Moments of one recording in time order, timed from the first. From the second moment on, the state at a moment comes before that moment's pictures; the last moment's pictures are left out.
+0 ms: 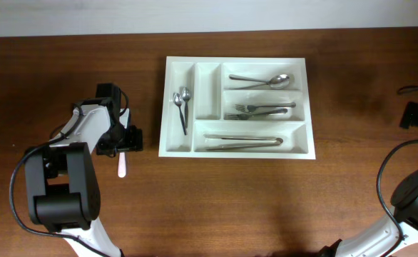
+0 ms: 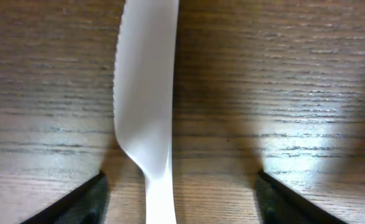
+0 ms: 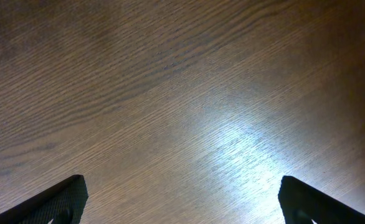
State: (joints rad) left arm 0.04 1.97 1.26 -0.85 -0.02 -0.03; right arm -0.66 1.99 1.78 -1.14 0.17 -0.18
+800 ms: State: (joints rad) left arm 0.04 1.97 1.28 -0.85 -0.02 -0.05; right arm -0.66 1.99 1.78 -1.14 0.17 -0.18
